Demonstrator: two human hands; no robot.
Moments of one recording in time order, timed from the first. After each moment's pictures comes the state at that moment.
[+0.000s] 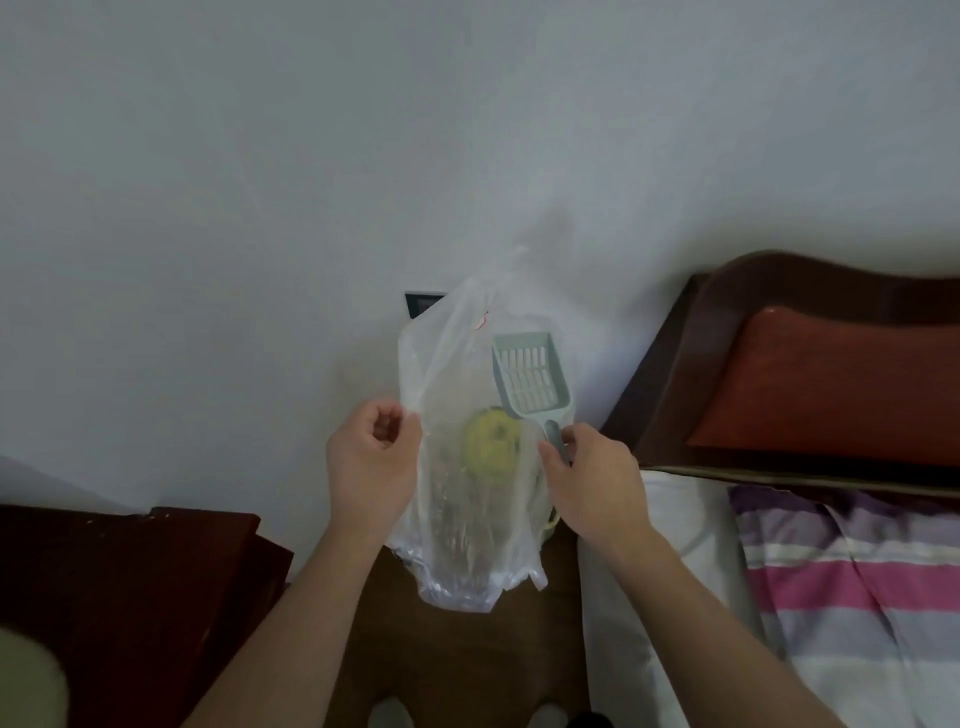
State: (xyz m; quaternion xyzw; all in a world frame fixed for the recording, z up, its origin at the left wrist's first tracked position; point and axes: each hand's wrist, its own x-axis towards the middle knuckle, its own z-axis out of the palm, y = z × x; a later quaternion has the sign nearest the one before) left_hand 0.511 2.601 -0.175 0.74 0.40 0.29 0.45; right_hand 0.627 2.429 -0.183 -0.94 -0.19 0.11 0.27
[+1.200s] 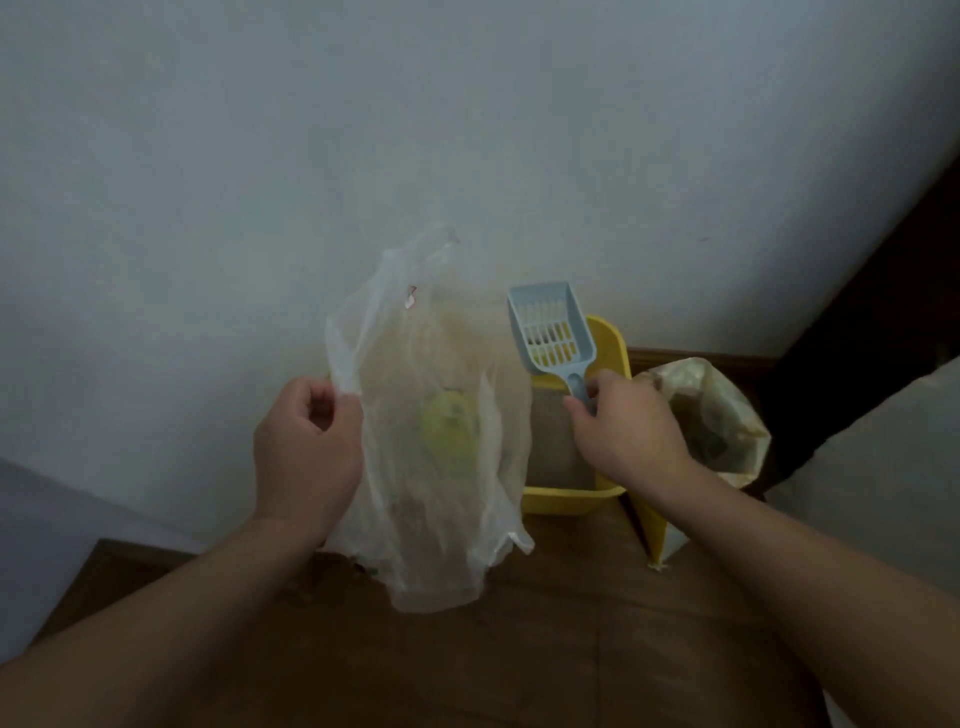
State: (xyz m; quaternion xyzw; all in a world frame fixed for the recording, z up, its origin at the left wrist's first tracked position) left_hand 0.471 2.734 -0.725 0.75 0.45 0.34 0.34; right_hand 0.672 2.560 -0.754 -0.93 -0.30 0.07 0.21
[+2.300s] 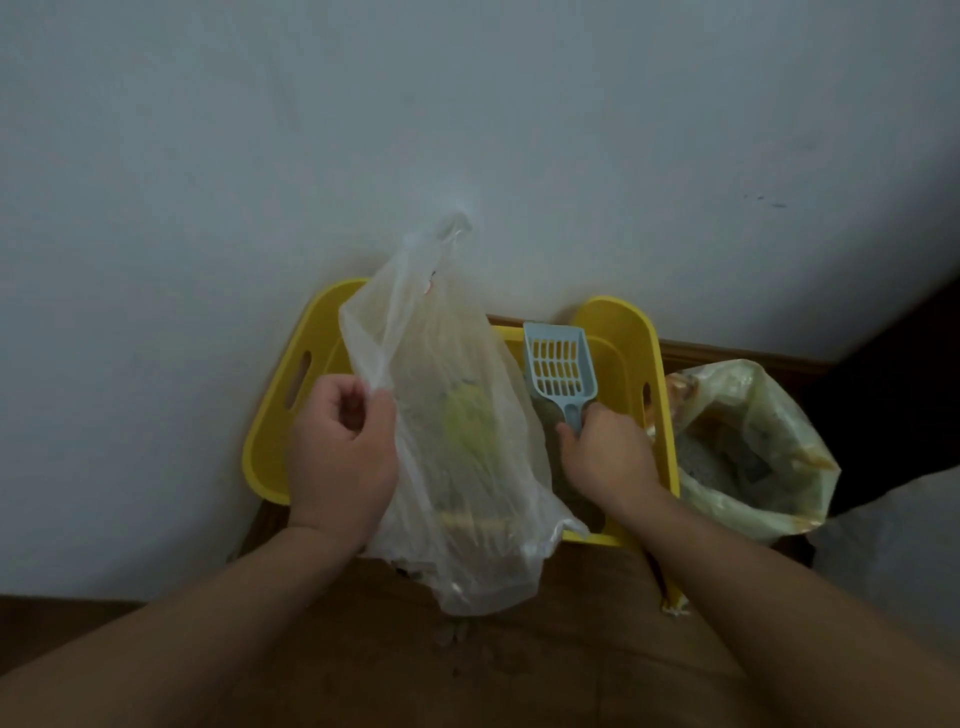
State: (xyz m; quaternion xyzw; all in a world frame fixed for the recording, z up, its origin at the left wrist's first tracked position) left_hand 0.540 2.748 -0.817 0.72 0.43 0.37 0.40; right_hand 0.720 2.607 -0.887 -0.94 -0.22 0.14 0.20
